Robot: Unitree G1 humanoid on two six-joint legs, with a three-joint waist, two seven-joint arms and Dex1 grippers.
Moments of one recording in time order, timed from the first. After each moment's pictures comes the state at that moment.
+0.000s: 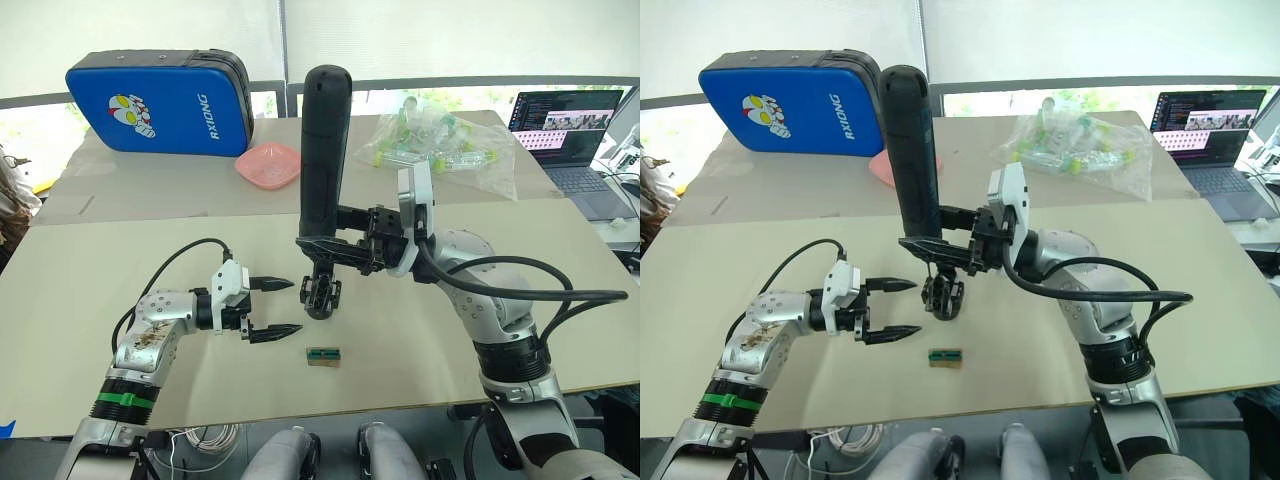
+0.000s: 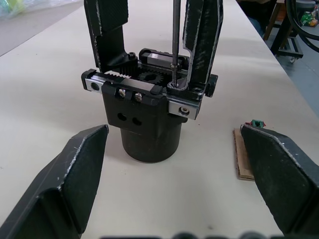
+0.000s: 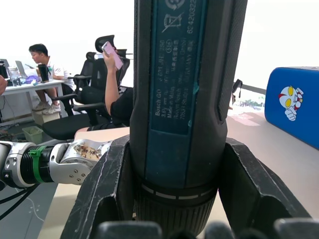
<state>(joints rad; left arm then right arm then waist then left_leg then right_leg) -0.33 0.56 -0.06 0.10 -0.36 0.09 -1.27 -0.65 -0.34 0.10 -0.20 0.63 0.46 0.95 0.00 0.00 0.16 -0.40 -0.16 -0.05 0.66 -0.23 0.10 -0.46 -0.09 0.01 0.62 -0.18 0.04</state>
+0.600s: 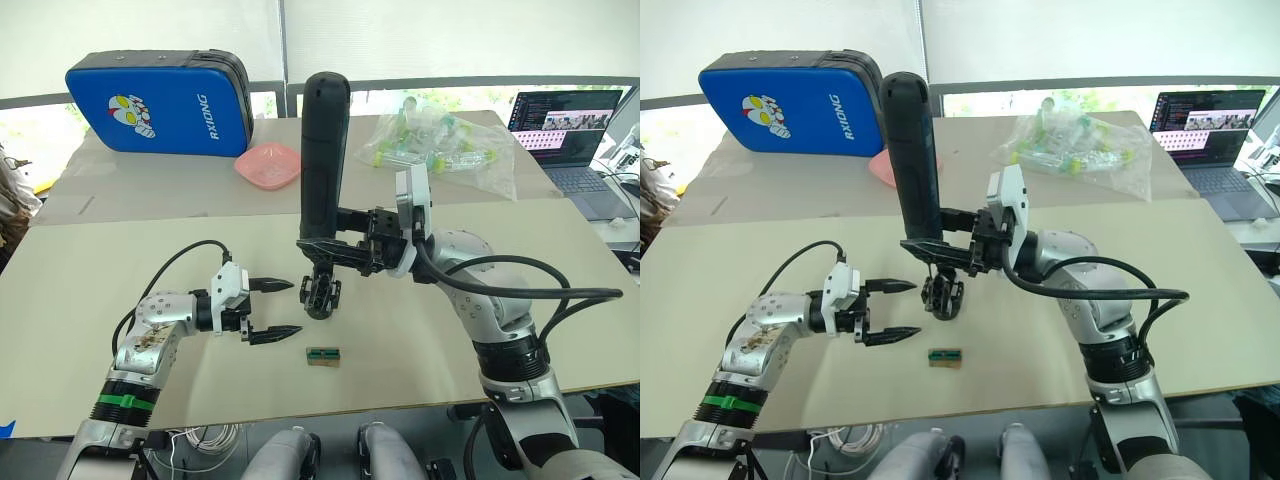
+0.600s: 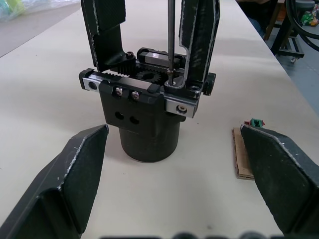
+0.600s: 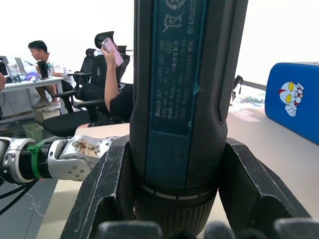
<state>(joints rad) -0.32 0.55 -0.06 0.11 -0.35 0.07 -1.27 -0.65 -0.34 0.10 -0.19 0.61 0.46 0.96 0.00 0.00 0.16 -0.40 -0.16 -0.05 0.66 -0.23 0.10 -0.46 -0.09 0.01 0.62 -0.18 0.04</state>
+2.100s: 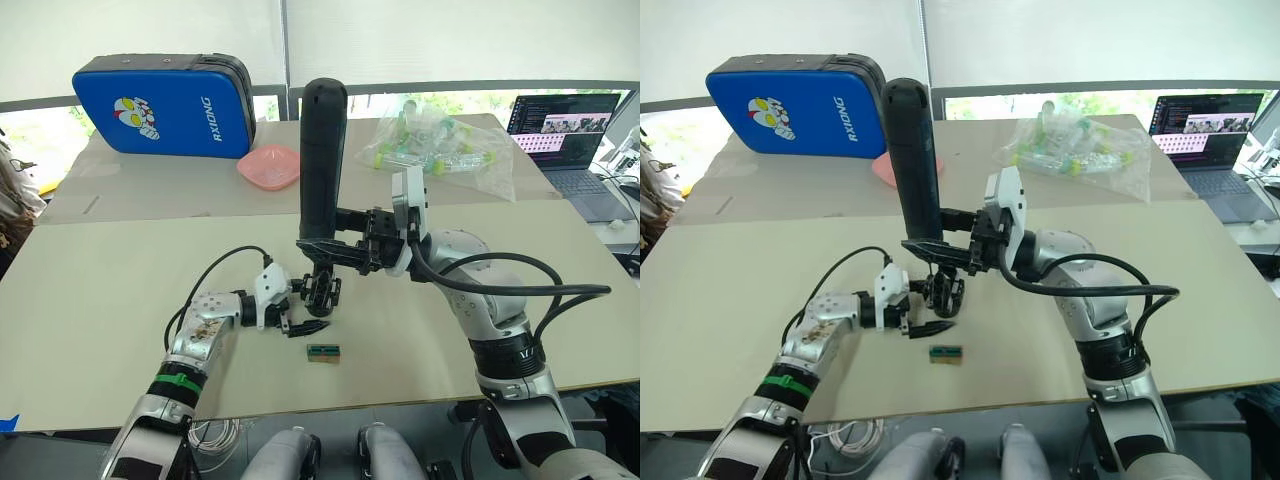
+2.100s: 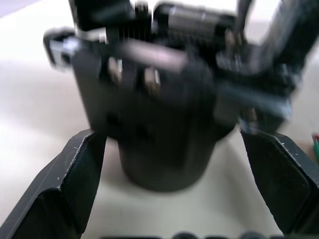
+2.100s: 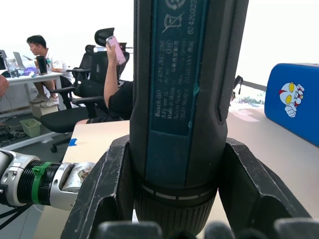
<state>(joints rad) -0.47 0.36 -0.17 0.37 -0.20 0.00 -1.13 -0.66 -0.33 0.11 -0.15 0.57 0.43 0.98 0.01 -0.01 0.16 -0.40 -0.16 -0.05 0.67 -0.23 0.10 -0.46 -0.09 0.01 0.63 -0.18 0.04</state>
